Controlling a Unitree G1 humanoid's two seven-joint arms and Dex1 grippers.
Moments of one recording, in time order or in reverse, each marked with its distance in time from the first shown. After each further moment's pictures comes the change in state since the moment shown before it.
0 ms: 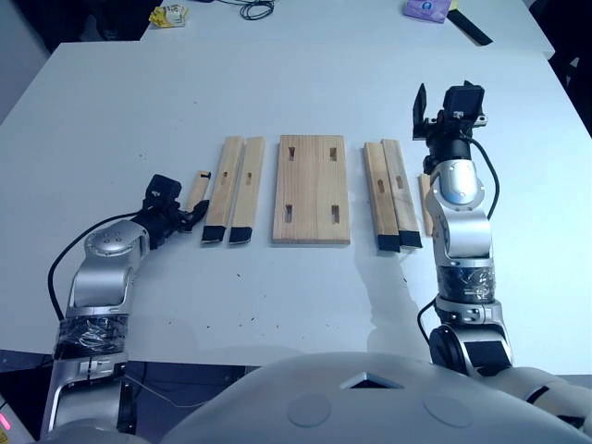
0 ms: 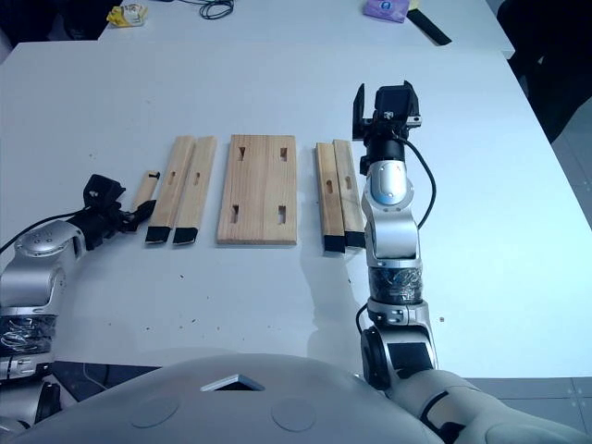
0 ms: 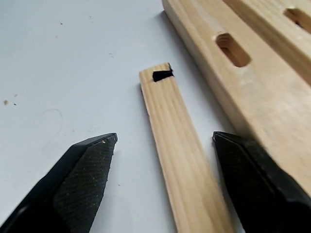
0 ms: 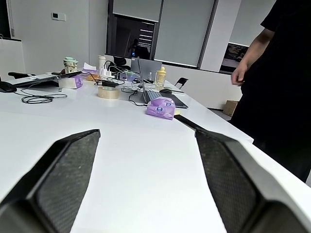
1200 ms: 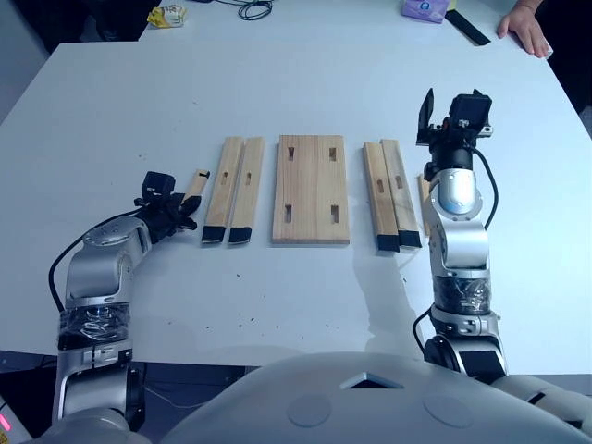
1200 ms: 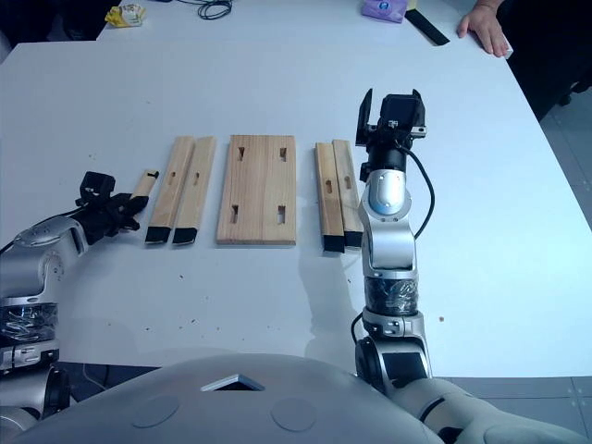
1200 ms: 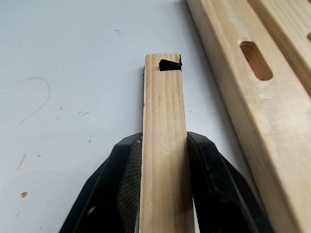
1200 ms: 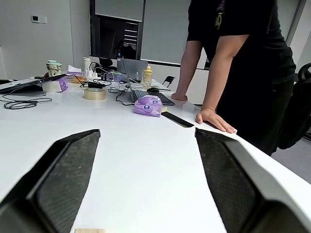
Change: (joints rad) left arm -0.050 -0.034 0.065 0.007 -0.126 0.233 0.031; right arm 0.056 0.041 0.000 -0.067 -0.015 0.000 -0.067
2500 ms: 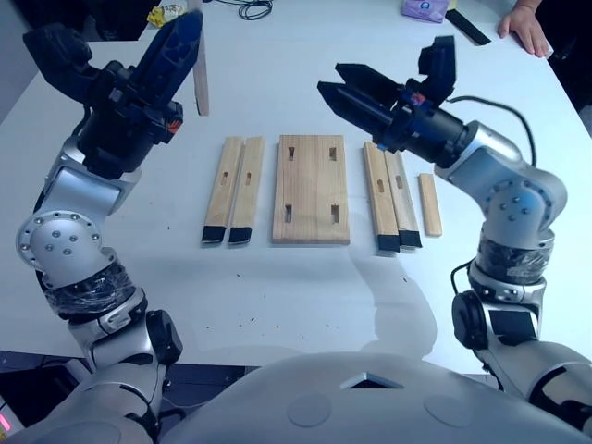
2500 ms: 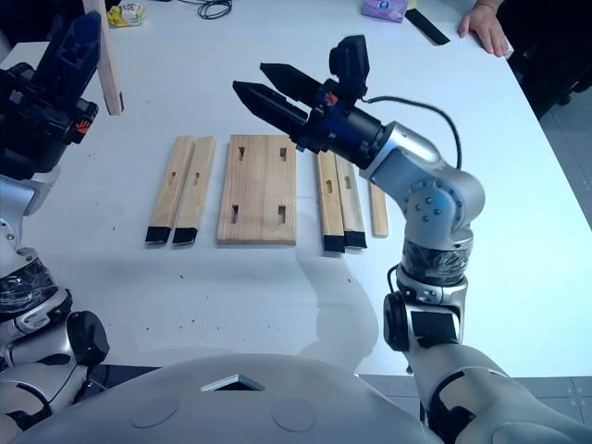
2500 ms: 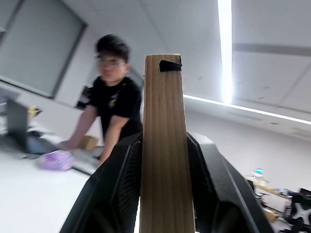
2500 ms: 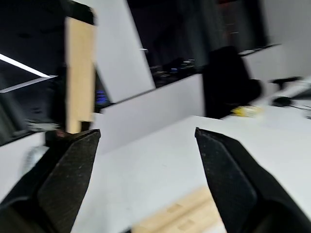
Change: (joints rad) left arm -0.300 -0.164 0.278 -0.344 -1.102 0.035 -0.114; right arm -0.290 -0.204 -0.120 -0.172 1.081 0.699 0.784
